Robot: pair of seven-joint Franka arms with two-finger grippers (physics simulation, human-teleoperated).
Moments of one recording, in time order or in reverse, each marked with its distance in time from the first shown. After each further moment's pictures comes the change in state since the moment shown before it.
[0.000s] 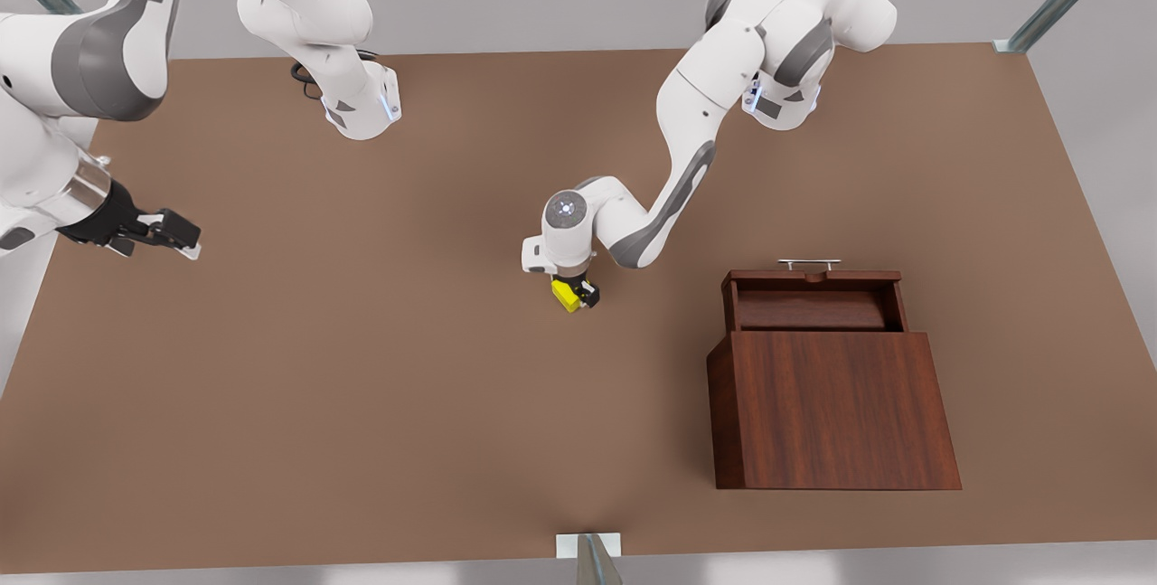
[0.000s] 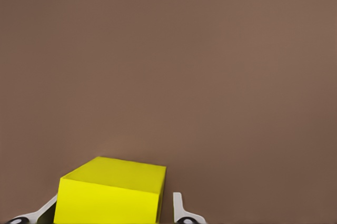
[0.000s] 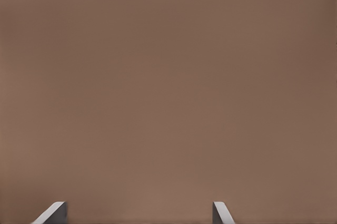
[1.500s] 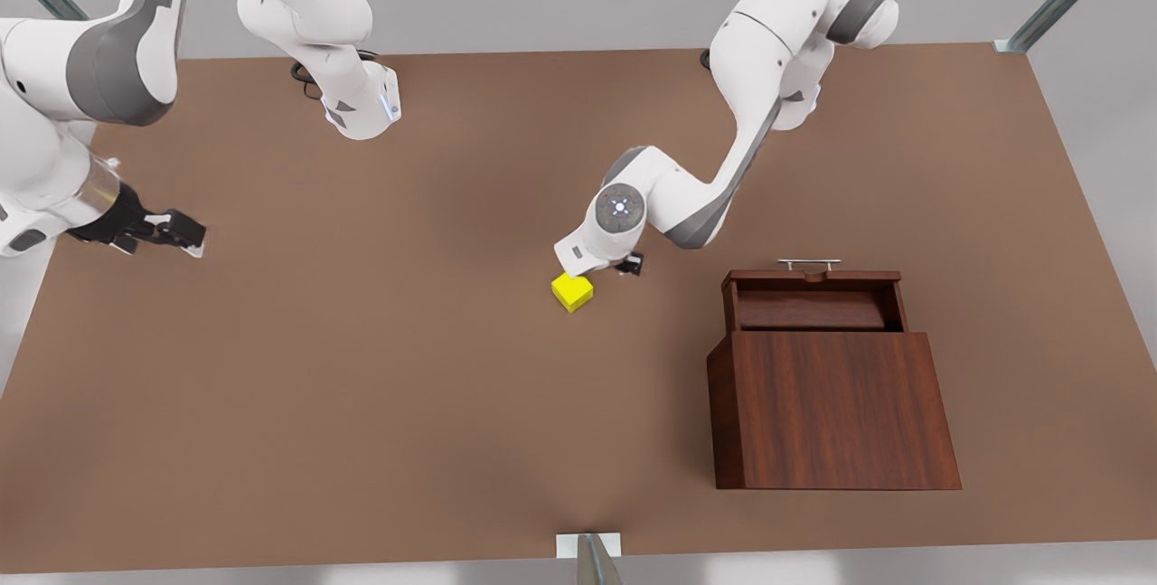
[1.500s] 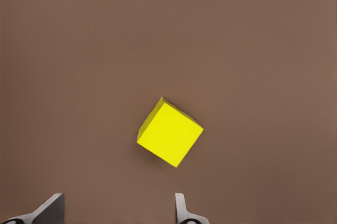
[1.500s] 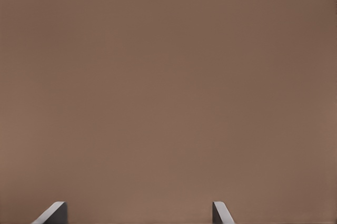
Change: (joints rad) left arm 0.110 -0.253 -0.003 -0.045 -0.279 -0.333 -0.205; right arm -0.002 -0.013 0.012 -0.025 -0.030 -0.013 -0.001
